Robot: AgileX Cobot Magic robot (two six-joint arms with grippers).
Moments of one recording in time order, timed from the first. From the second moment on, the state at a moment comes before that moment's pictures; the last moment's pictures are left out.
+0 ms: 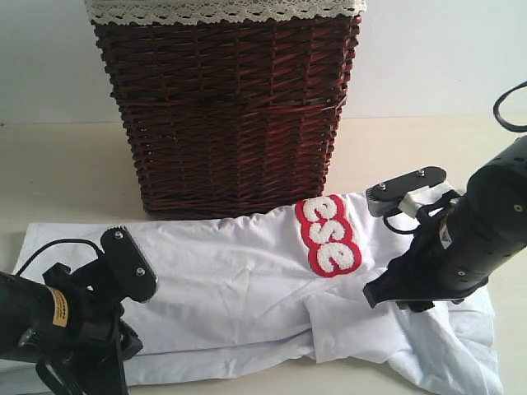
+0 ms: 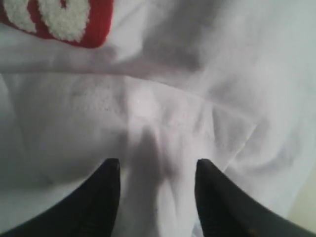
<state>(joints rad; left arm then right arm) -0.67 1.59 -0.50 -0.02 0.13 0.33 0.32 1.63 -0.72 -0.21 0.50 0.29</state>
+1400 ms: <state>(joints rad) -0.60 1.64 -0.51 0.17 0.22 0.32 0.32 1.54 -0.77 -0.28 0.51 0.32</state>
